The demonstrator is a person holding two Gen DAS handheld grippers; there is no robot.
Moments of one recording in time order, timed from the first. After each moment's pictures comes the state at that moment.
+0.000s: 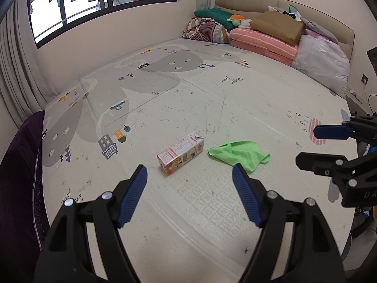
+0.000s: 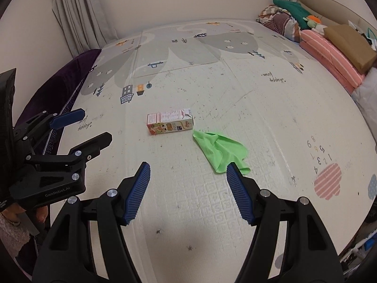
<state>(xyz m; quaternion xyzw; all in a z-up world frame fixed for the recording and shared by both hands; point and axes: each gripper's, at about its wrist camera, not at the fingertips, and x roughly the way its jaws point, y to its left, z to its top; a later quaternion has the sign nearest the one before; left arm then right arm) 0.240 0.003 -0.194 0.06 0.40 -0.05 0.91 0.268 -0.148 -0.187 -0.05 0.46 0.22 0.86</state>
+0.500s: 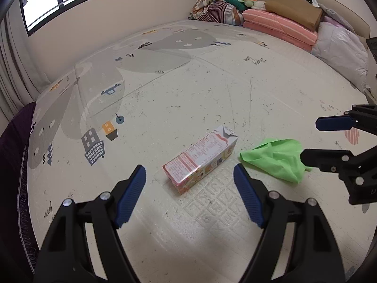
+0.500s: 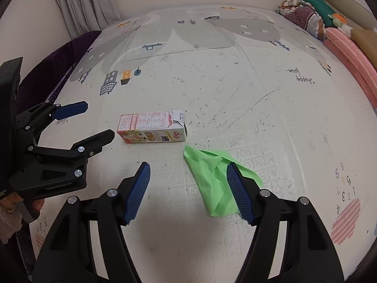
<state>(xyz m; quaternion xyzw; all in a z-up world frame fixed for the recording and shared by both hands) 0.333 0.025 -0.291 0.06 0.44 -0.03 0.89 0.376 -0.118 -0.281 -0.08 0.49 0.25 0.83</state>
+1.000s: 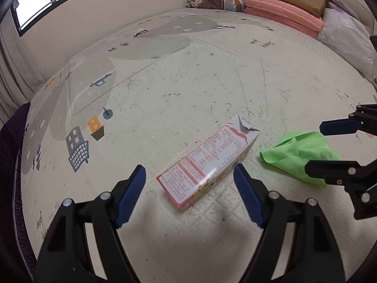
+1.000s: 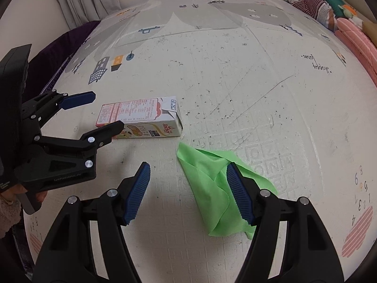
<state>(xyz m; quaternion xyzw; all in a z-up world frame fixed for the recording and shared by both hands) 0.372 0.026 -0.336 0.08 0.46 -0.03 0.88 0.404 -0.112 -0.330 -0.08 0.52 0.27 0.81</state>
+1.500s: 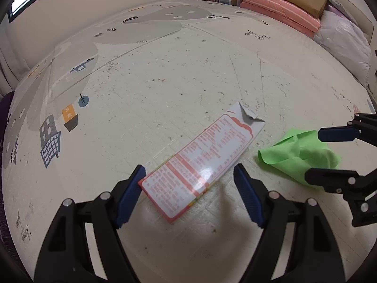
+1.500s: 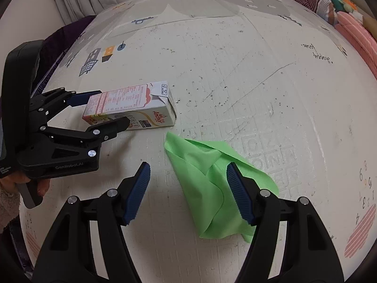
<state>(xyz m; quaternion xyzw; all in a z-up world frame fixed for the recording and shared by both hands) 0.384 0.025 -0.363 0.04 0.49 -0.07 0.87 0.411 -0.117 -0.354 -0.09 0.53 0.26 0.80</state>
